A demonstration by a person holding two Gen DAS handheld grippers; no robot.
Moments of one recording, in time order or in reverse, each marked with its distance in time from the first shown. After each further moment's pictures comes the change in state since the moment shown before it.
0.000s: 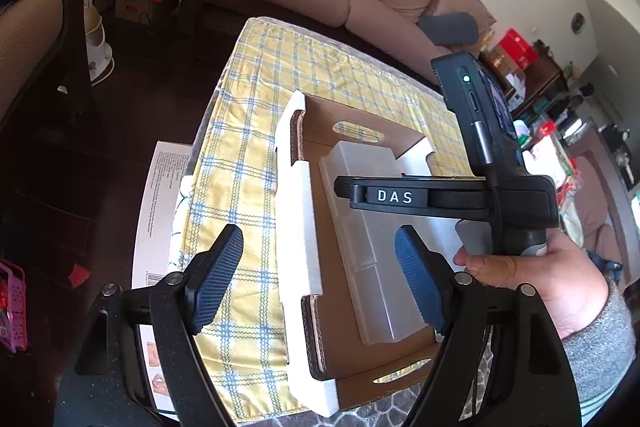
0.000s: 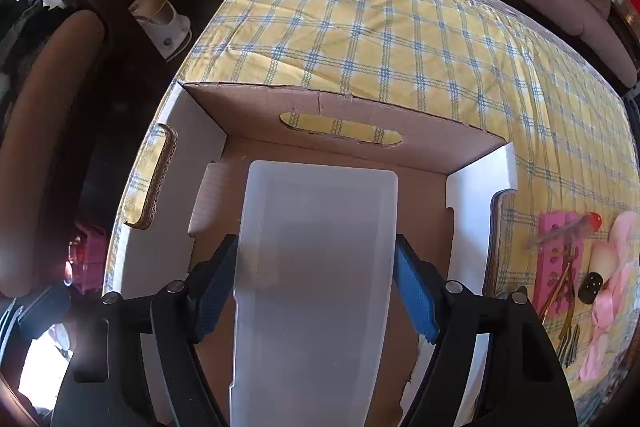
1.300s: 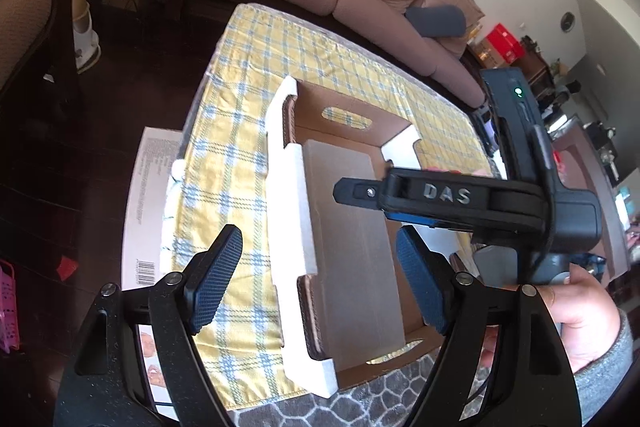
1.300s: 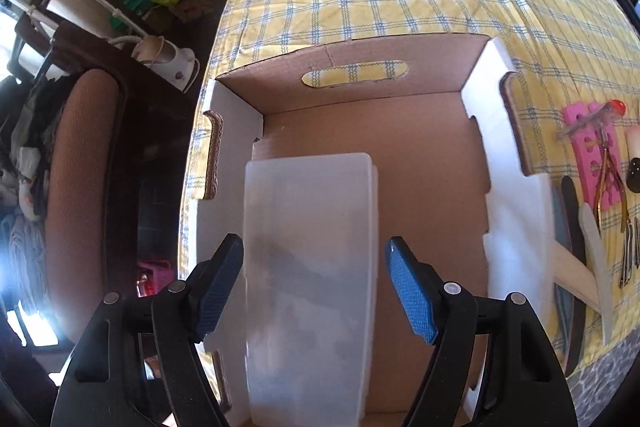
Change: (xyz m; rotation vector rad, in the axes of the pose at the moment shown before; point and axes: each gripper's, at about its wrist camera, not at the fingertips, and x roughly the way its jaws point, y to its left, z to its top) left arm 0.000 0.010 -0.003 -0.017 0.058 -0.087; right arm -0.029 -0.001 -0.034 0.271 0.019 0.181
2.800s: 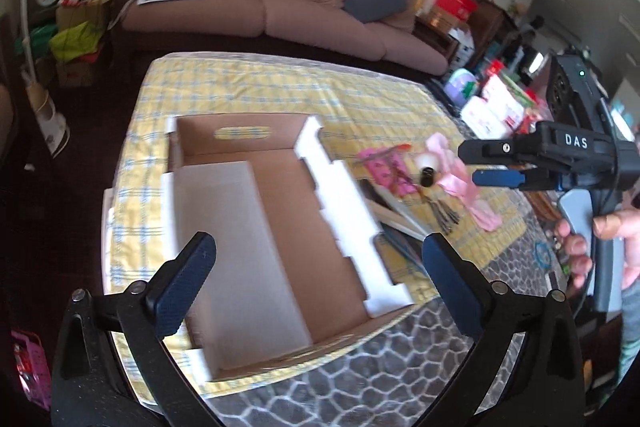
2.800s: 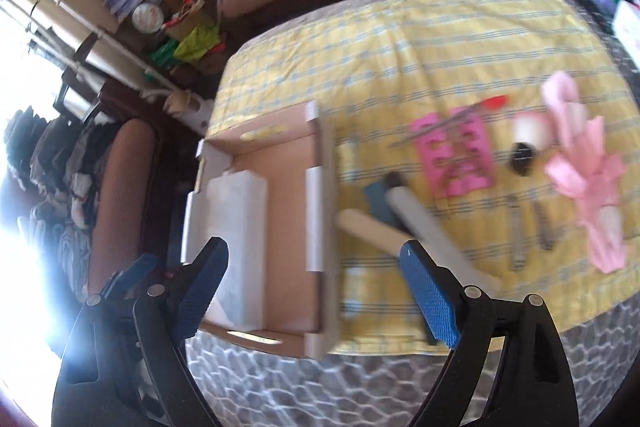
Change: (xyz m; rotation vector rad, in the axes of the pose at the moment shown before) left arm -0.007 -0.126 -0.033 0.317 -0.050 0.022; right arm -0.146 -0.139 -0.040 0.052 -0.177 0.129
